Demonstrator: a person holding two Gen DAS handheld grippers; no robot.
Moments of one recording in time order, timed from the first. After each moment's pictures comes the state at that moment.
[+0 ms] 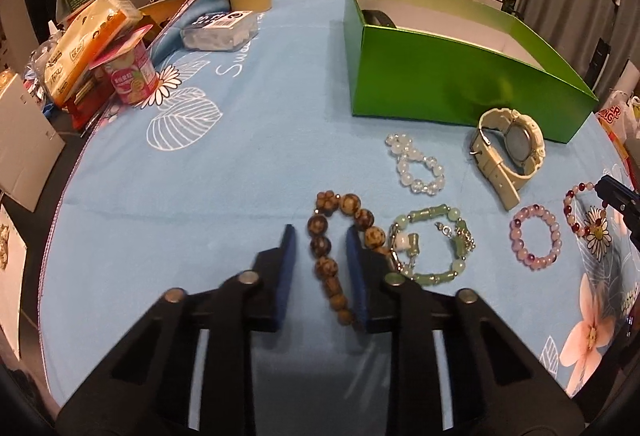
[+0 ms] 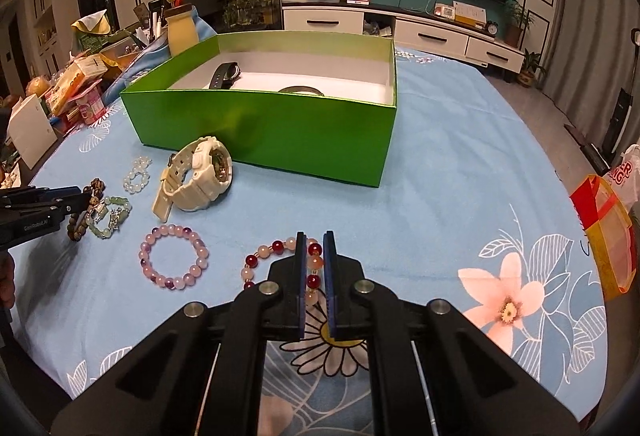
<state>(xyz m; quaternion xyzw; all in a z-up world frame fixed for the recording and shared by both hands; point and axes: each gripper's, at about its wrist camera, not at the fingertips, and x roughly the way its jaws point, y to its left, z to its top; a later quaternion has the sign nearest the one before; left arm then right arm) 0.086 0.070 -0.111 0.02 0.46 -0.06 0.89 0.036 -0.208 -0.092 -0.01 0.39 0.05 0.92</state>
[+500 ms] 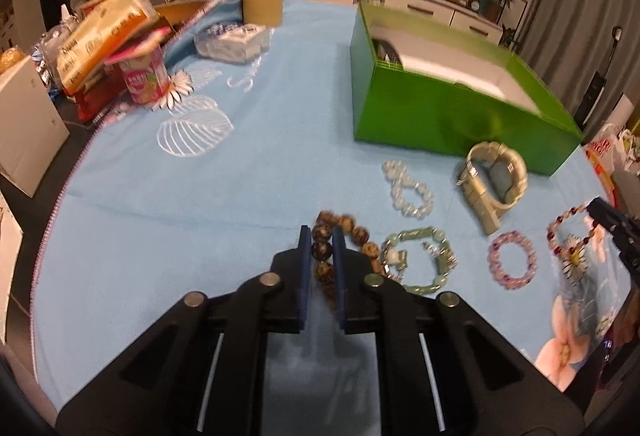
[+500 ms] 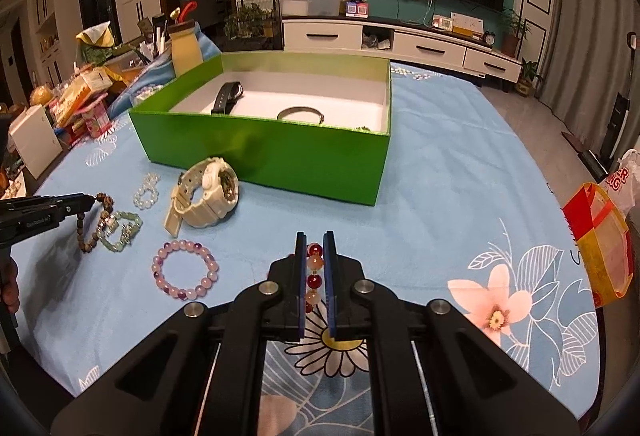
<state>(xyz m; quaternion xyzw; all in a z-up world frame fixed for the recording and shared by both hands) 0.080 0.085 -0.091 -0.03 0.44 -0.06 0.90 0.028 -0.208 -0.074 -0.01 0.36 0.05 0.93</state>
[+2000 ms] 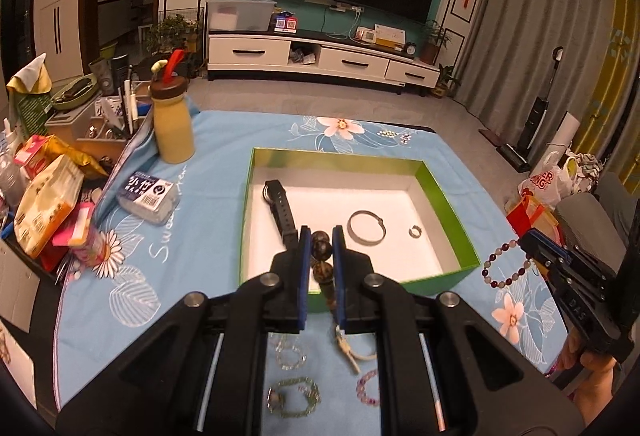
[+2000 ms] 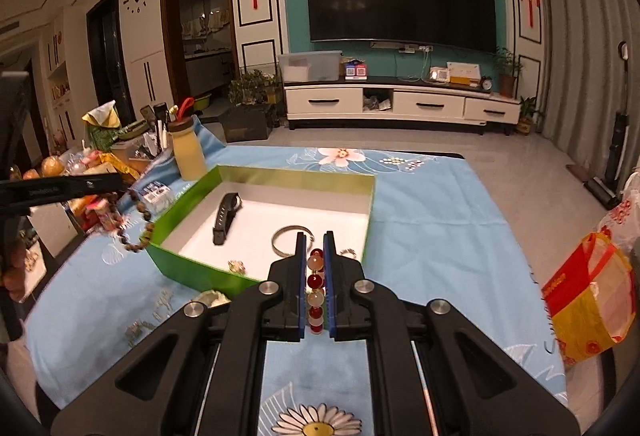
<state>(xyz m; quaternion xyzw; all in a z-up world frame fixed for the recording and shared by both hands) 0.149 0.016 0.037 -0.03 0.35 -0.17 0.92 0.065 -0.236 0.012 0.03 0.26 0.07 0.96</state>
